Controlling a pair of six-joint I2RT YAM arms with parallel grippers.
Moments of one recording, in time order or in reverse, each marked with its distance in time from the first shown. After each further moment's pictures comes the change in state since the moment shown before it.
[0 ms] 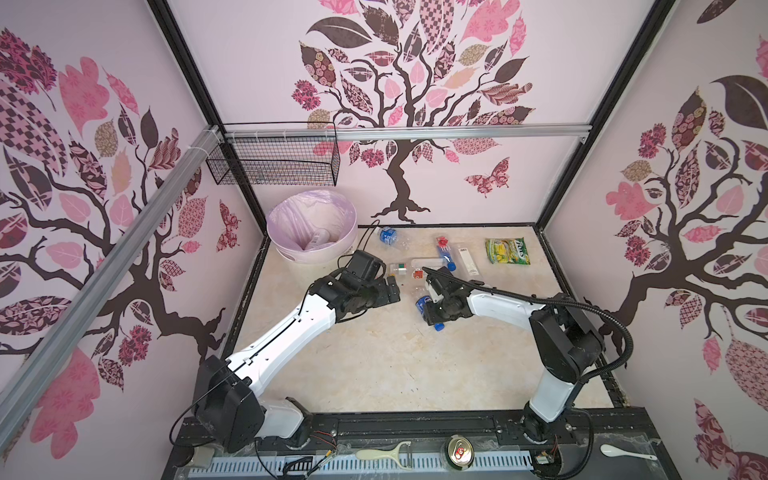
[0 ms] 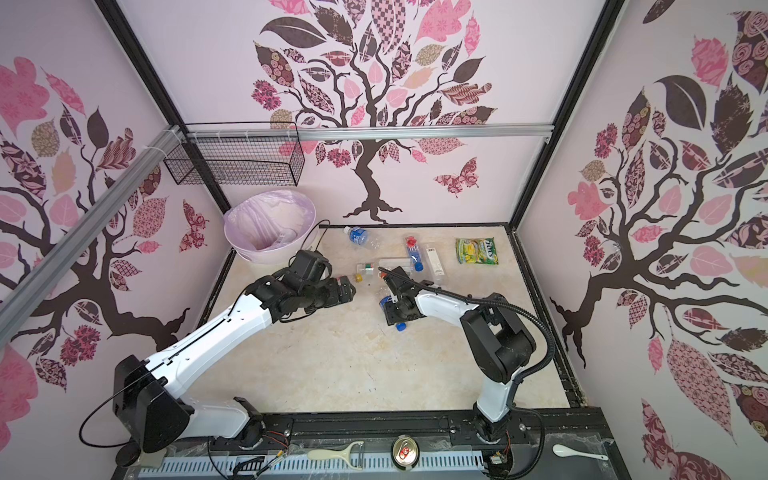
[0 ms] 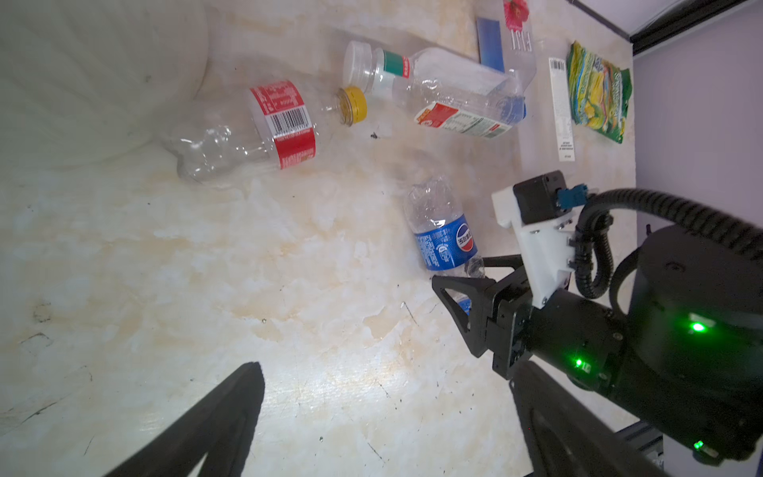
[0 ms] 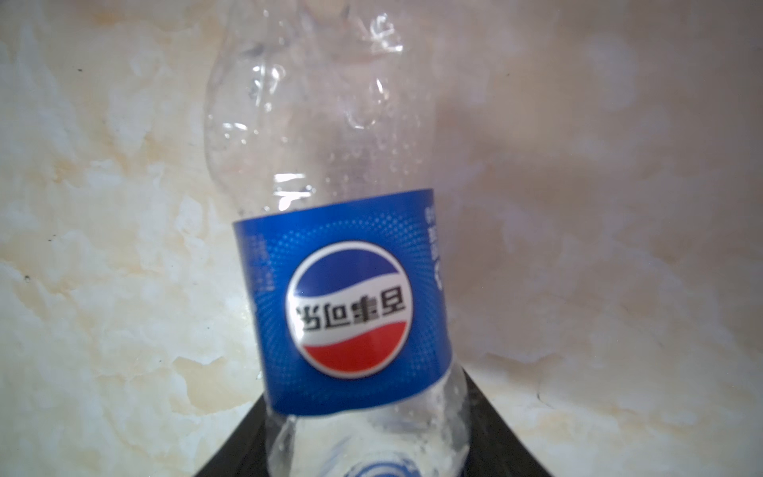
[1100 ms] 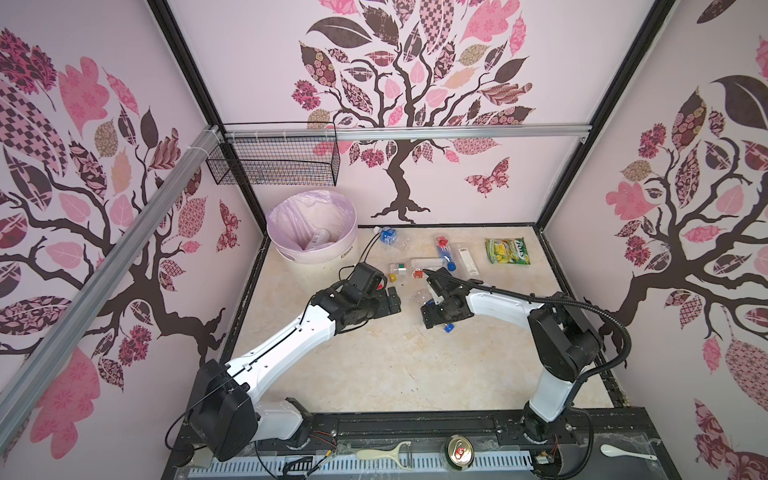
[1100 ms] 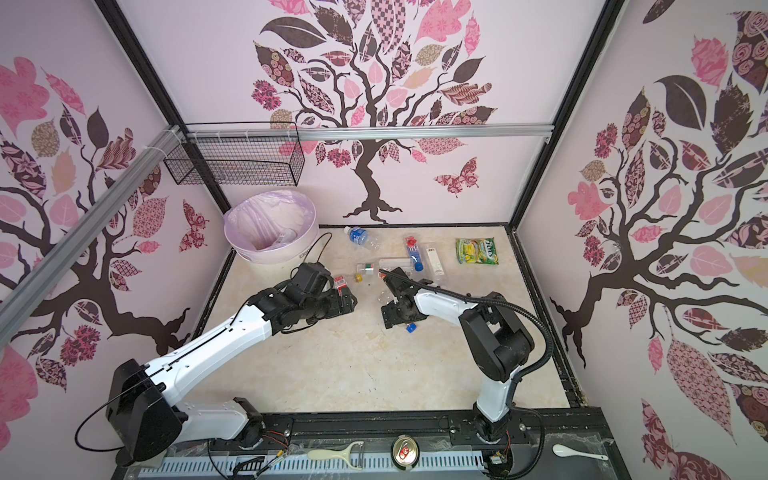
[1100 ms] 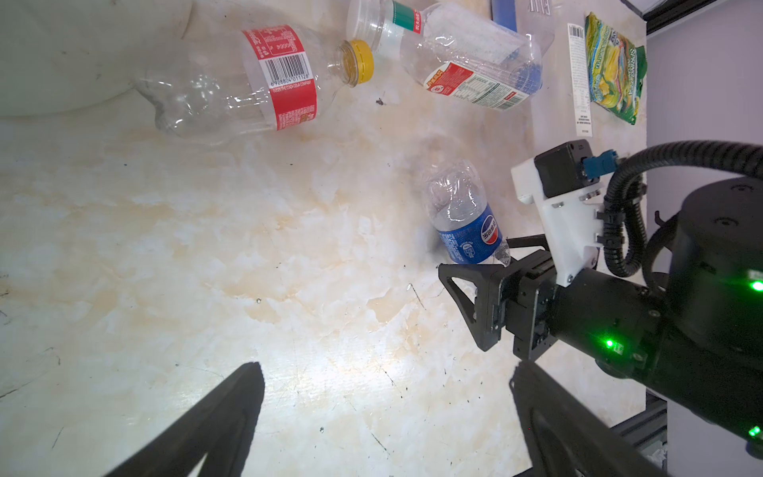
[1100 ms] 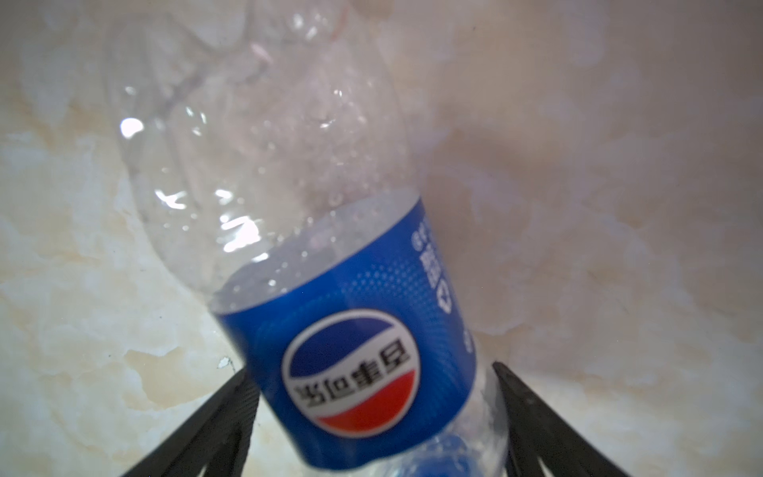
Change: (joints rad) left arm -0.055 -0.050 -0.144 0.068 -0.003 -0.040; right arm -0.001 0.014 -0.006 -0.044 0.061 -0.009
